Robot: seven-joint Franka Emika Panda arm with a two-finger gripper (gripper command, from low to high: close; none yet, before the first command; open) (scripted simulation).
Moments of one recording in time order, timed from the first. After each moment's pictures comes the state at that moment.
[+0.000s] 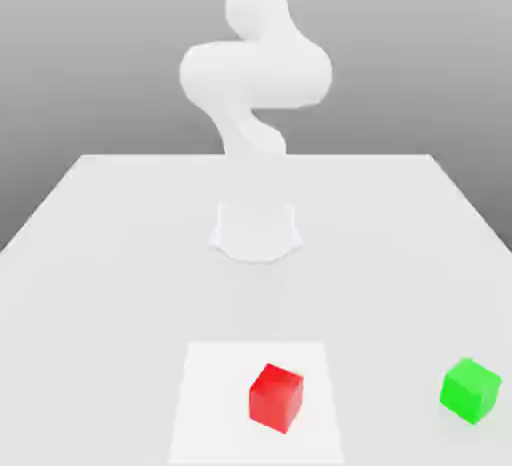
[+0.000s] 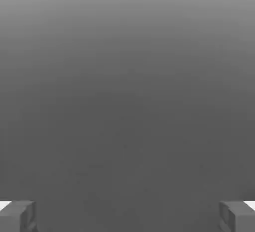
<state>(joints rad) -0.02 -0.71 0.03 -2.33 -0.01 2.34 0.86</state>
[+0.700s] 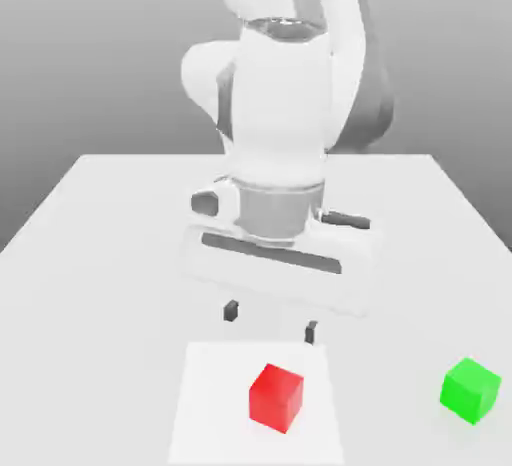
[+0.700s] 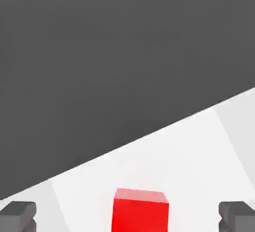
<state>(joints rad) -0.11 0.06 0.16 -2.62 -0.06 2.72 1.36</state>
